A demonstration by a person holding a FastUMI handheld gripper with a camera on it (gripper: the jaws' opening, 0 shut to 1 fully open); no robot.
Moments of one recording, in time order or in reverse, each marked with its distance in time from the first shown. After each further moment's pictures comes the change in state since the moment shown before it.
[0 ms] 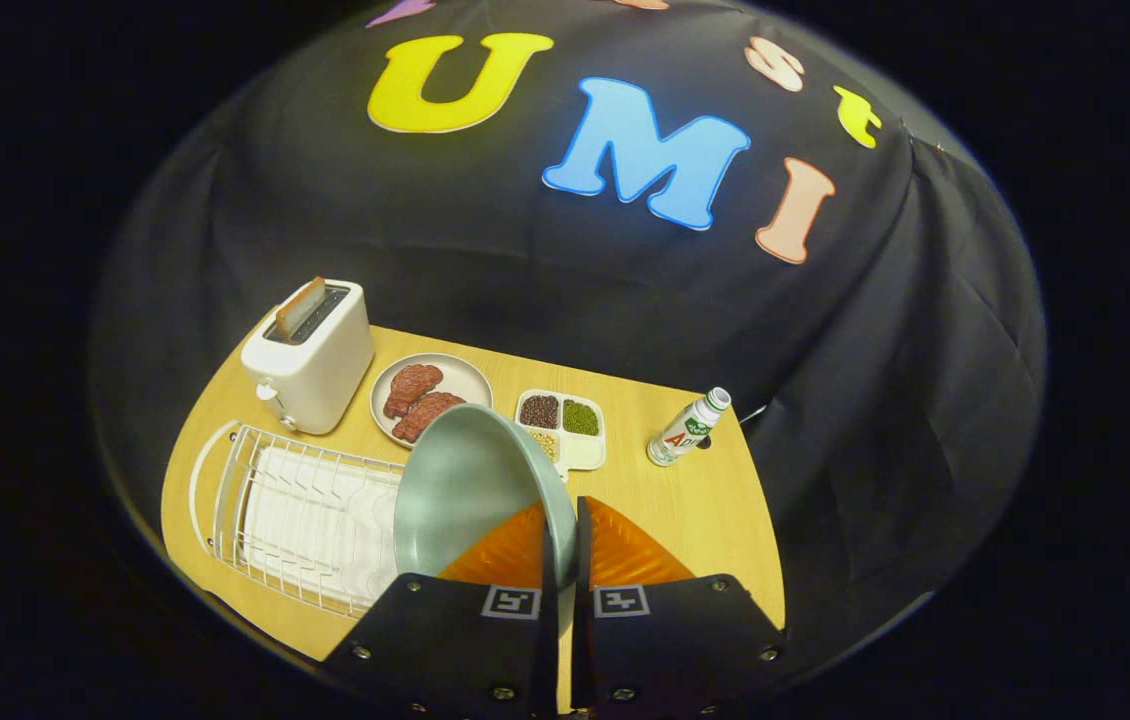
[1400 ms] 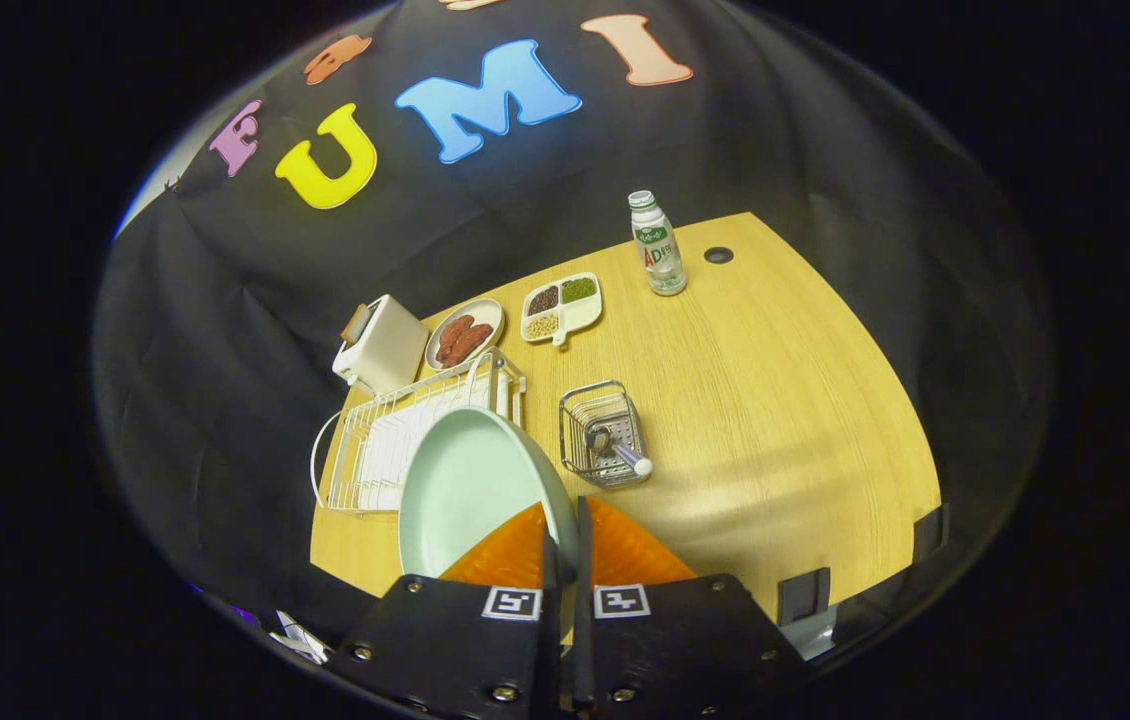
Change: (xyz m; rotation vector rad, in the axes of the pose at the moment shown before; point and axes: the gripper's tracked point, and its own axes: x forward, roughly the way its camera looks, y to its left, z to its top) arm -0.029 -0.134 -0.214 0.447 0.151 0.508
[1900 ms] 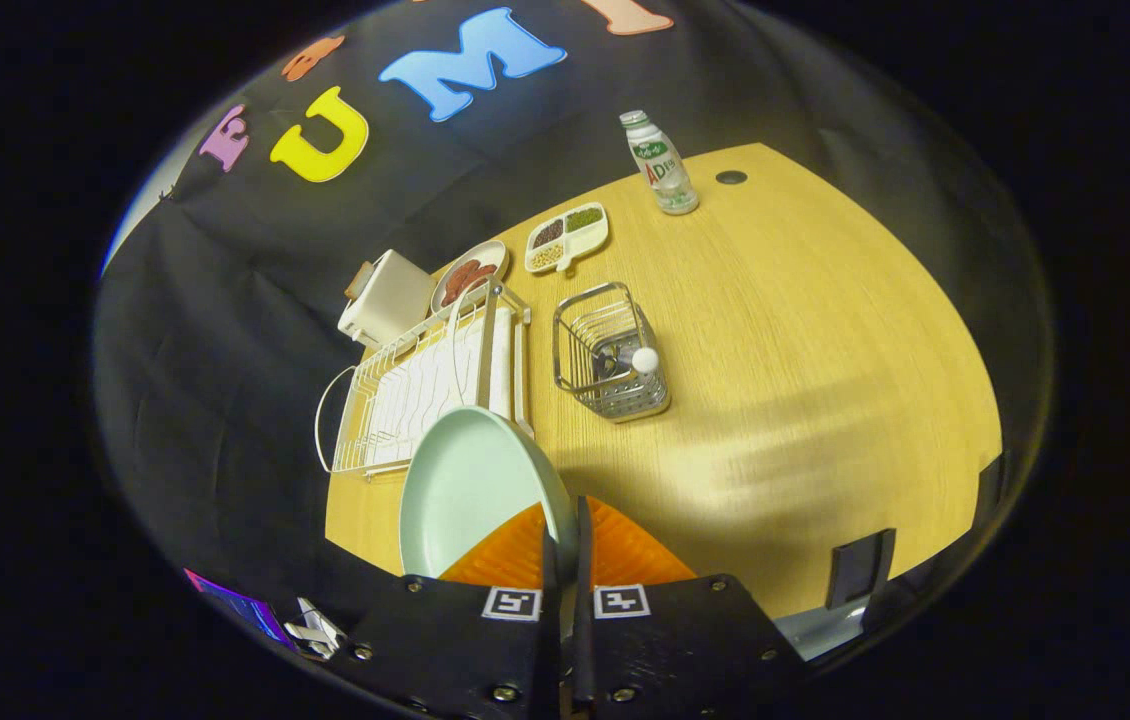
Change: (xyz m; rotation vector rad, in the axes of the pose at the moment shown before) arm 0.054 -0.017 -0.075 0.067 0.140 0.107
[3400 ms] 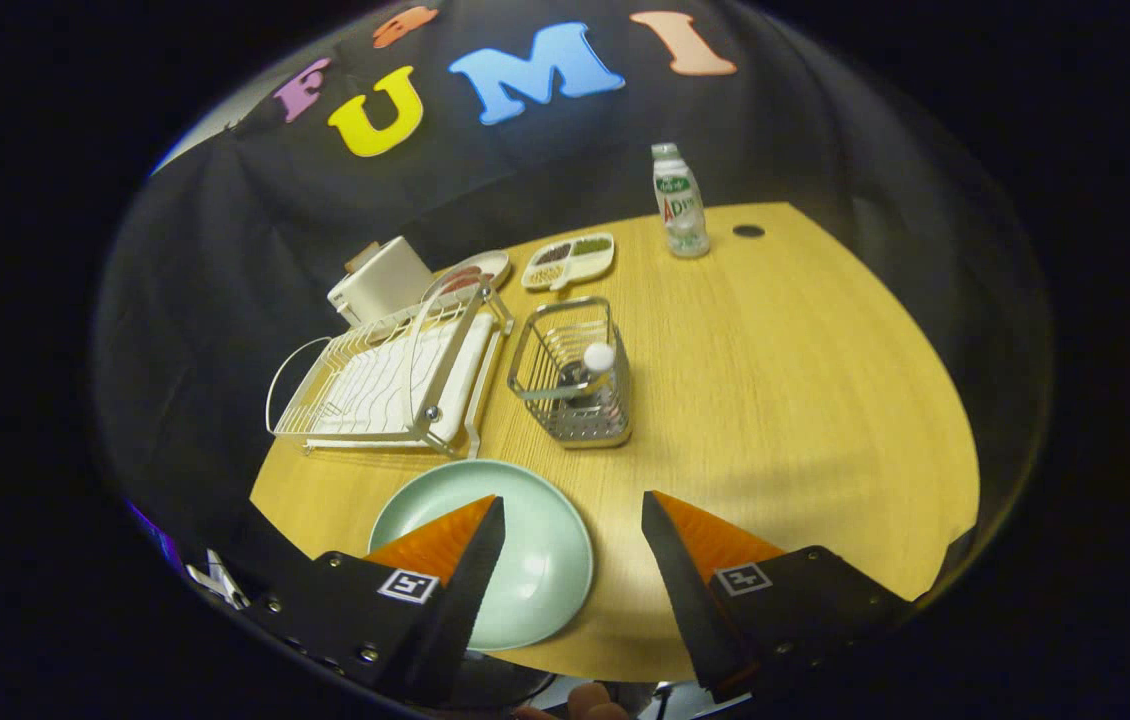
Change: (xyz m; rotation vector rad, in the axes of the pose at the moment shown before) arm 0.003 -0.046 0.028 -0.320 -0.244 -0.082
